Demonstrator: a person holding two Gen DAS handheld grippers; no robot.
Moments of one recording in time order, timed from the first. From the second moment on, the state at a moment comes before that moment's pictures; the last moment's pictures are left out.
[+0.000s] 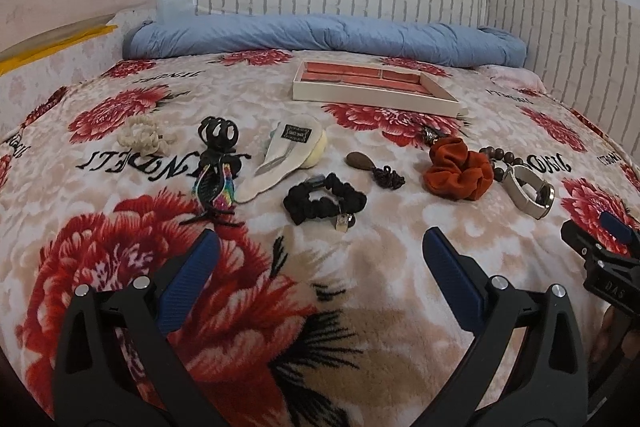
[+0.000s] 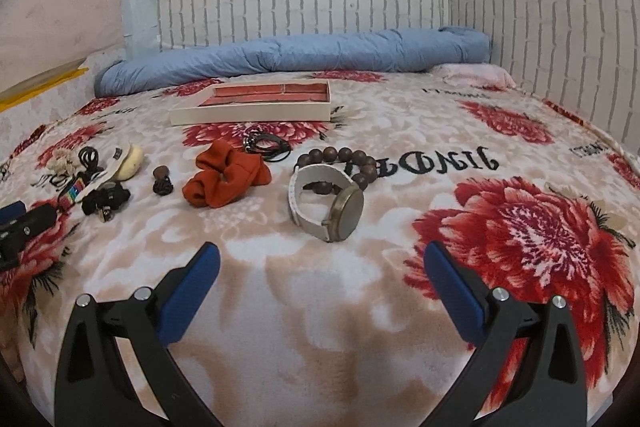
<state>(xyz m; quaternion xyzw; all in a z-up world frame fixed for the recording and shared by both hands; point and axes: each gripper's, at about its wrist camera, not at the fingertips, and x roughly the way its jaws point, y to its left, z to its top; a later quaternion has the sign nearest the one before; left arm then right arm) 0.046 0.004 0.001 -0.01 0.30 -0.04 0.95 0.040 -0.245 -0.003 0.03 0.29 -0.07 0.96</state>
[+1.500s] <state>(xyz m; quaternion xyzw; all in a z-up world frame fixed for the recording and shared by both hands) 0.169 -0.014 -0.036 0.02 0.46 -0.05 0.88 0.159 -0.271 -0.028 0.04 0.43 -0.09 0.90</state>
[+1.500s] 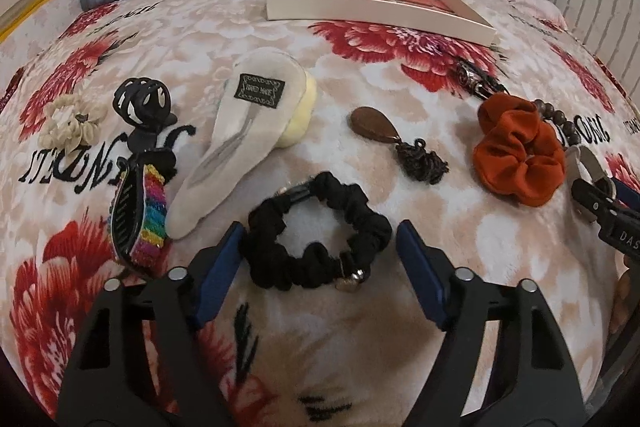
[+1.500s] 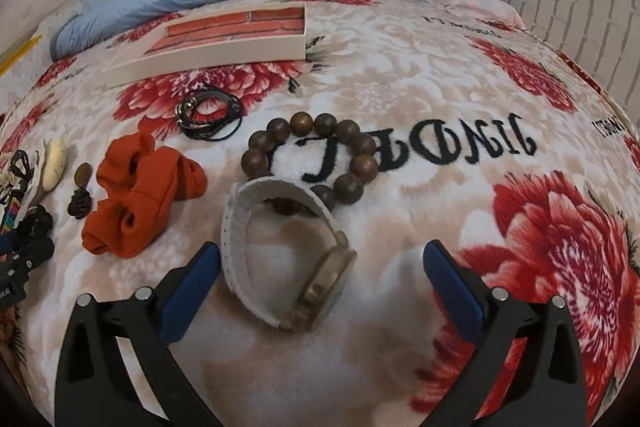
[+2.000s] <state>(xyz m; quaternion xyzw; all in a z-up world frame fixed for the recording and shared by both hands) 0.181 -0.020 -0.041 0.05 0.48 -0.03 0.88 0.165 -0.268 -0.034 0.04 0.45 -0.06 0.89</state>
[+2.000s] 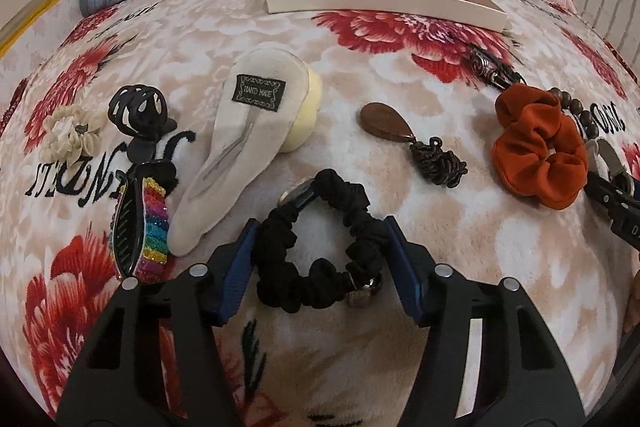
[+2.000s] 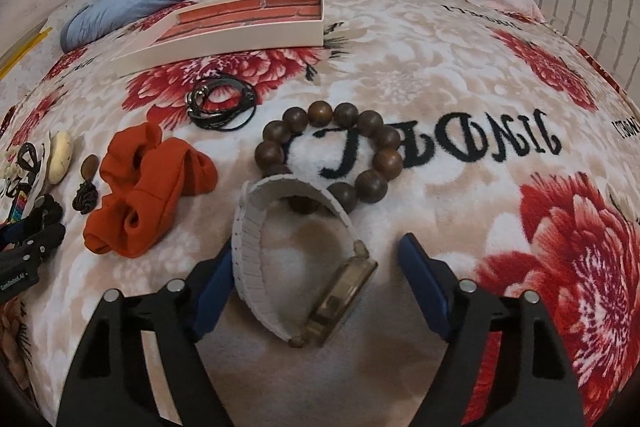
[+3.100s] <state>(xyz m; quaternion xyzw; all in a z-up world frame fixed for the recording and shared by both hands) 0.164 -0.016 0.001 0.01 0.43 -0.08 0.90 0.158 -0.274 -0.003 0.03 0.41 -0.03 0.91</state>
